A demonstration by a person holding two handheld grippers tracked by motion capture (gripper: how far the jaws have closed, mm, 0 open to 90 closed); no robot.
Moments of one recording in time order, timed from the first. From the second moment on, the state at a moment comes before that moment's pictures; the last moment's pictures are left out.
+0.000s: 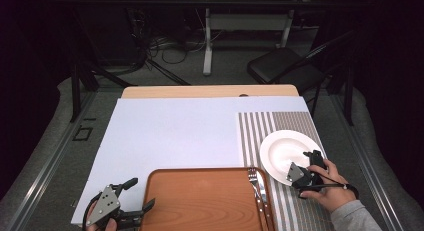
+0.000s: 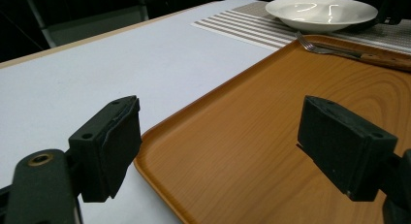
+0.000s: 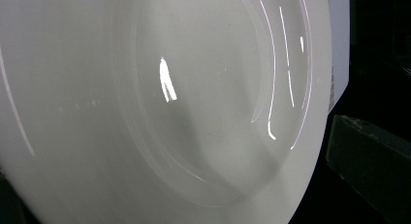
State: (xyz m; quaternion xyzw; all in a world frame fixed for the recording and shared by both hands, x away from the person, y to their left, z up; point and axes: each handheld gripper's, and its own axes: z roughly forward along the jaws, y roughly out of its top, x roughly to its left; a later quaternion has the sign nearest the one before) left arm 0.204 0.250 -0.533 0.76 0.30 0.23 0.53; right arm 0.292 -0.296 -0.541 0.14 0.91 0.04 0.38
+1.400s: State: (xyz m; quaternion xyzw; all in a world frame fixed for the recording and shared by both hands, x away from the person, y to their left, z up) left arm 0.204 0.250 -0.534 0.76 0.30 0.23 0.53; right arm 0.285 -0.292 -0.542 0.09 0.90 0.06 0.43
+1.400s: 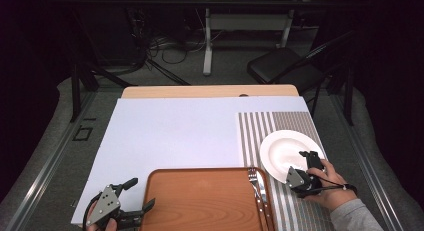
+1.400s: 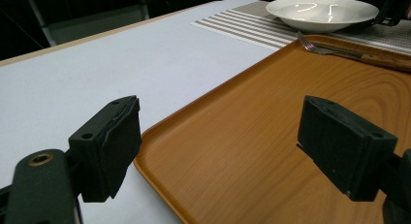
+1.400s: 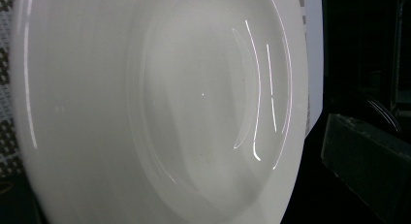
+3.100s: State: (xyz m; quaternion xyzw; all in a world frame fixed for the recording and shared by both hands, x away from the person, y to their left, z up) left arm 0.204 0.251 -0.533 0.76 0.30 0.23 0.53; right arm 0.294 -0.288 -0.506 0.09 0.94 0.05 0.31
